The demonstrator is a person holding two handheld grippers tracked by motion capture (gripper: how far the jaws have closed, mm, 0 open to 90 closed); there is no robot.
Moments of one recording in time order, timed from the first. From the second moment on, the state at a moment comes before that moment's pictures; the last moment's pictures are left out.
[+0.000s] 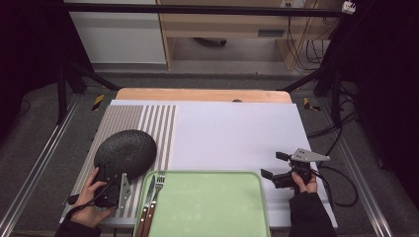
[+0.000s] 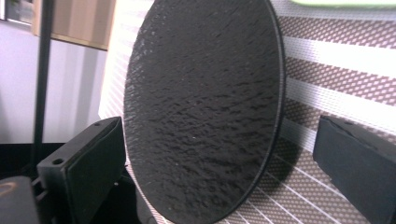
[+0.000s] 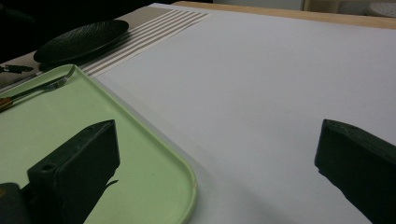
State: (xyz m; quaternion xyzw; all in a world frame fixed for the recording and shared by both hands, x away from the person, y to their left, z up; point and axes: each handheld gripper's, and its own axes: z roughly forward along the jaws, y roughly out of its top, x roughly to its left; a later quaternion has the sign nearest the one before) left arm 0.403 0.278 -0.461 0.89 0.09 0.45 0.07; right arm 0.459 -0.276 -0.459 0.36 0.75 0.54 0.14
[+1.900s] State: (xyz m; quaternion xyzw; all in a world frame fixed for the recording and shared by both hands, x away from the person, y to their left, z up) left arm 0.405 0.276 -0.493 0.87 0.03 0.49 0.03; right arm 0.459 -0.275 -0.460 0.36 0.75 0.54 0.14
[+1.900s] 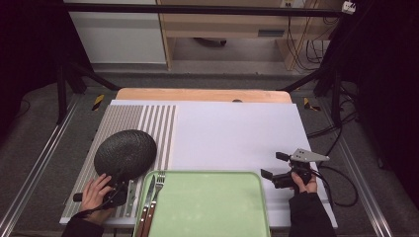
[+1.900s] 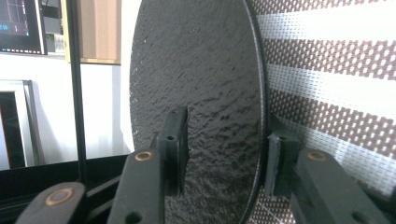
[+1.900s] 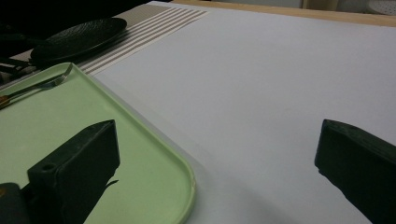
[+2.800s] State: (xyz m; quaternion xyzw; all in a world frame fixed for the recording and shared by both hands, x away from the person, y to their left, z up) left arm 0.402 0.272 -0.498 0.87 0.00 0.49 0.00; right arm 0.459 -0.275 -0.460 0.36 0.75 0.54 0.14
